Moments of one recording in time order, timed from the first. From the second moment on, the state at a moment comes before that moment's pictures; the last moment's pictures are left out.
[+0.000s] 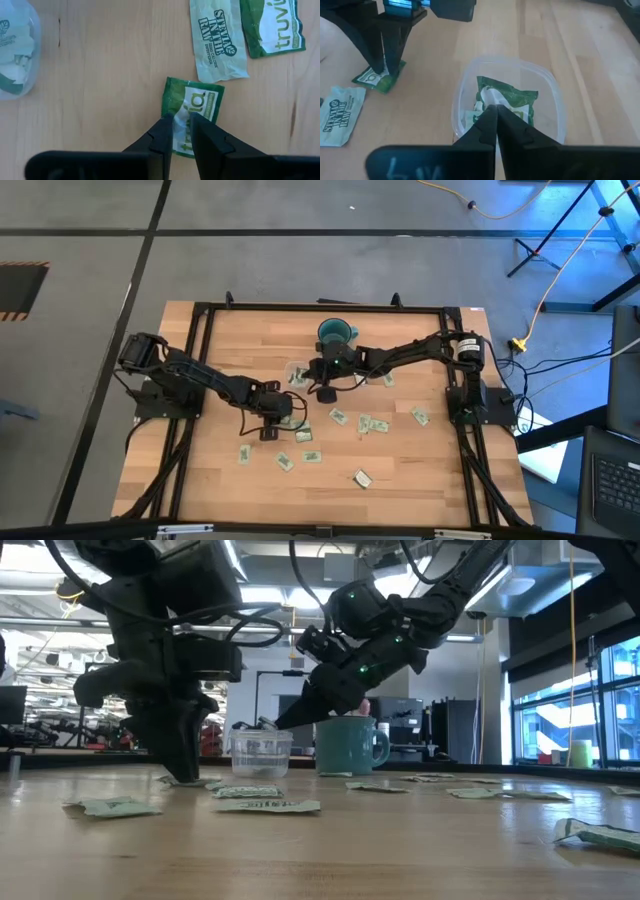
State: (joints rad) left arm -0.16 1.60 0.73 -0.31 -0.09 -0.20; right arm -0.17 1.99 1.12 0.31 -0.12 -0.27
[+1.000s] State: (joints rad) left arm -0.16 1.44 0.72 -0.32 -0.12 -0.17; right arm -0.23 1.75 1.02 0.05 -0.13 -0.24
